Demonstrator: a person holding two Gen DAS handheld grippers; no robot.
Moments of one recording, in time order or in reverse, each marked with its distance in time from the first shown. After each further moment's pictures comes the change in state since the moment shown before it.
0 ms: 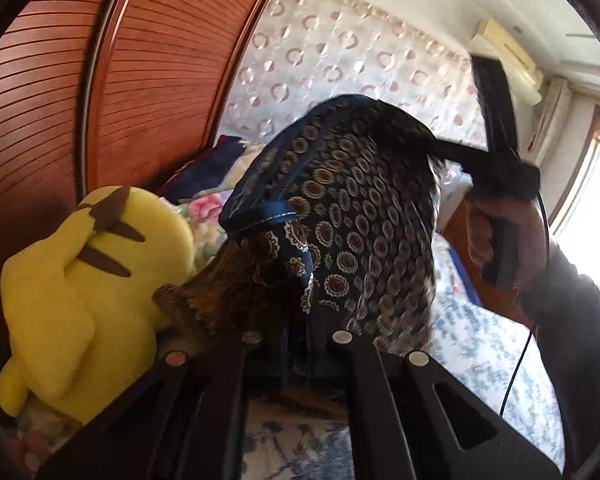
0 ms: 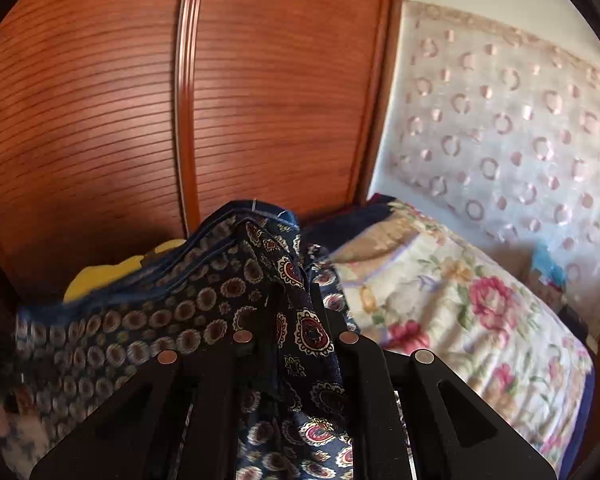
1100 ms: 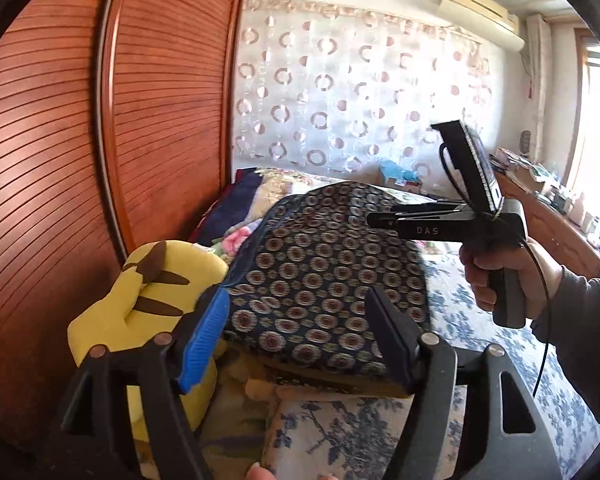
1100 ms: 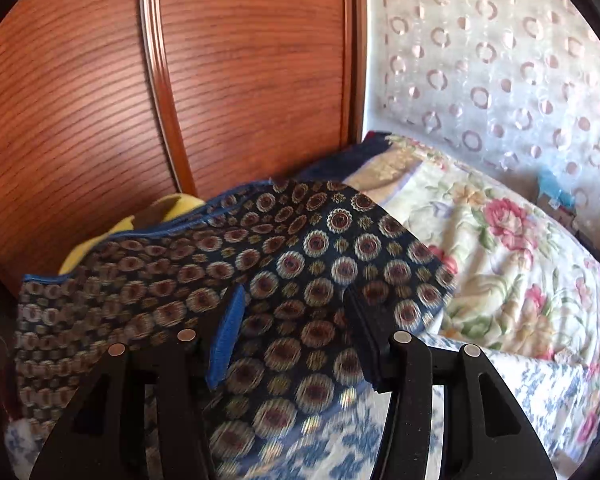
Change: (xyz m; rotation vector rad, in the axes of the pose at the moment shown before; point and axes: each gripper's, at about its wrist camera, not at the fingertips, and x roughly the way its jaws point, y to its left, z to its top) left arm -0.058 -0.038 0.005 0.258 -0.056 0.126; right arm 0.019 0.015 -0.070 0.173 0.111 -0.017
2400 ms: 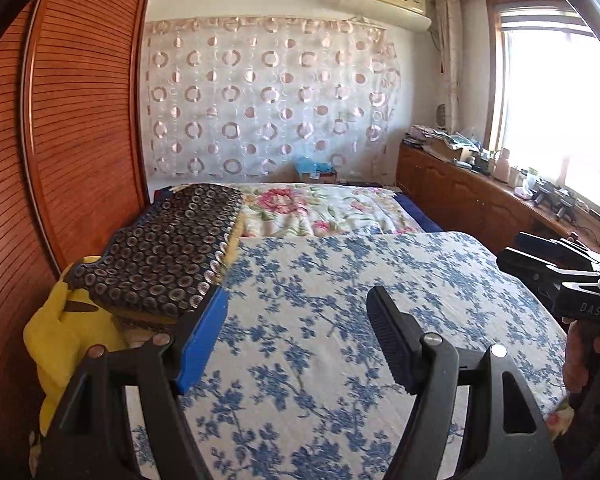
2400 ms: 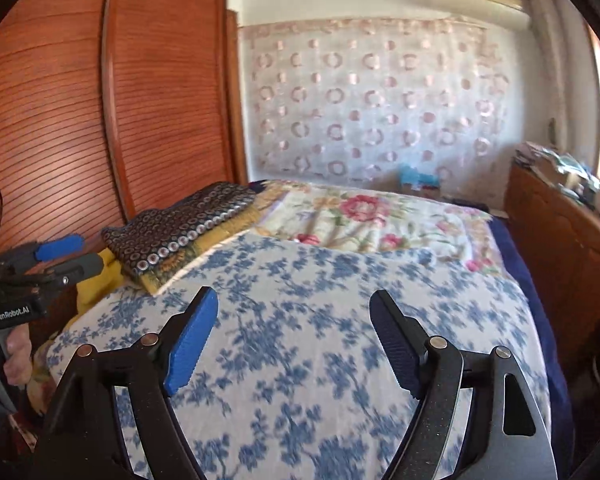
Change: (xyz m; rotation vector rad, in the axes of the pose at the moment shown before) left arm -0.096 -0.157 -0.034 0.166 -0.017 -0.216; right arm -0.348 0.039 -0.226 0.278 -0.248 -0.372
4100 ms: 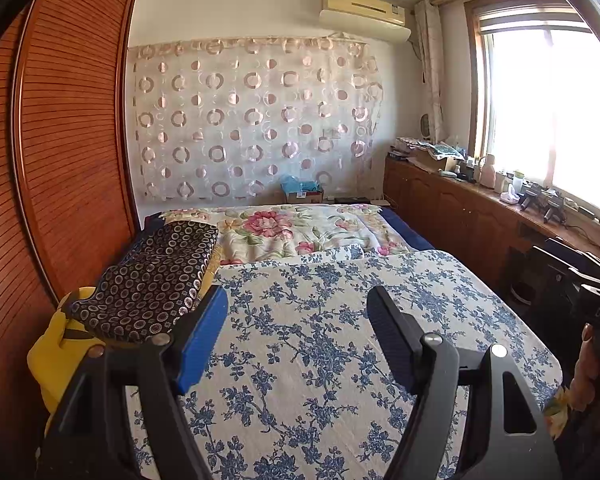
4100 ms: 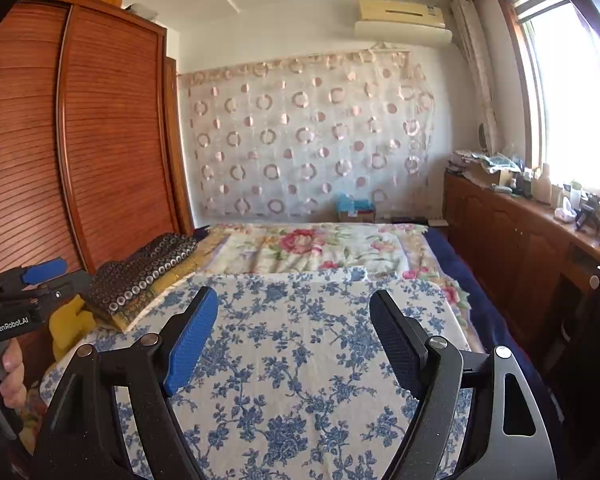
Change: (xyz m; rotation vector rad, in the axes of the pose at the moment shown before) left arm -0.029 -0.041 0.032 0.042 -0.064 -0.016; right arm -0.101 -0.033 0.000 0.107 -0.150 -0.191
